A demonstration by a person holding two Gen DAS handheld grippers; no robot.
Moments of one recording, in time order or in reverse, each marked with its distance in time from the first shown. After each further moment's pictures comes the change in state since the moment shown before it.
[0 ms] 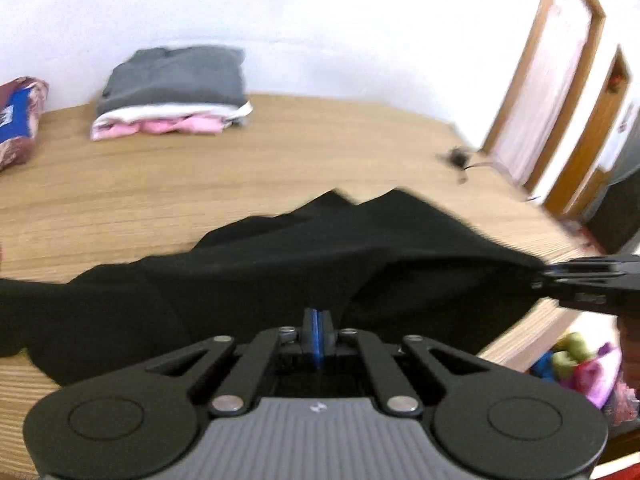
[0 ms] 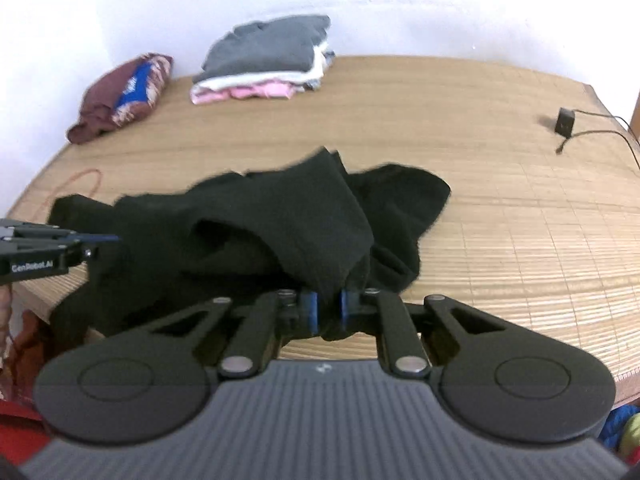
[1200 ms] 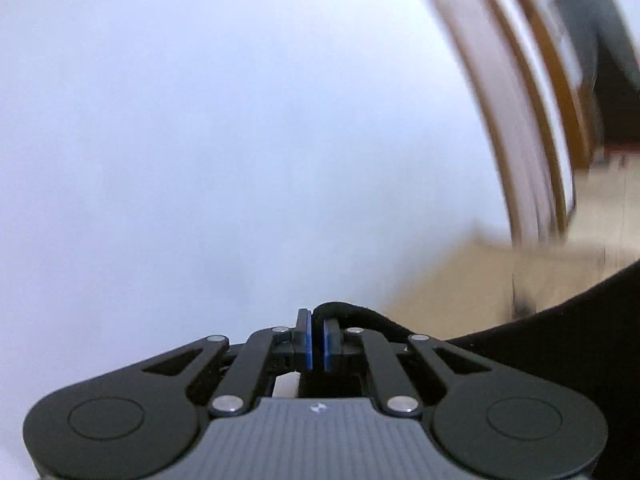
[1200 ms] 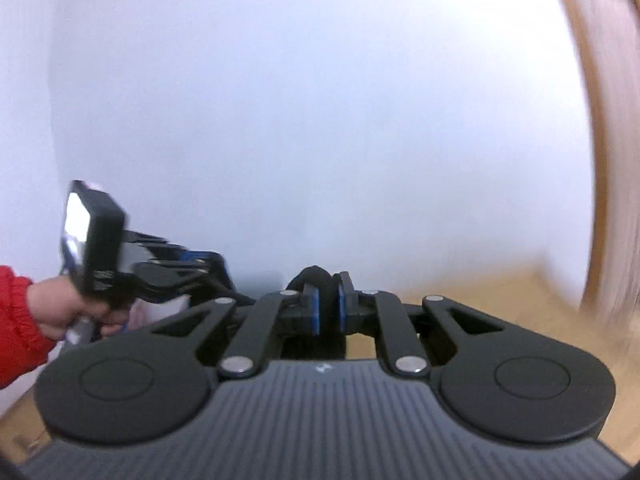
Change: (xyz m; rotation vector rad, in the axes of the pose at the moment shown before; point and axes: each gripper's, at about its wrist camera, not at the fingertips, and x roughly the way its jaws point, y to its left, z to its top) left arm 0.006 -0.209 0.397 0.693 -0.482 0.265; right arm -0.170 -0.071 0.221 0.084 -0.647 -0.099
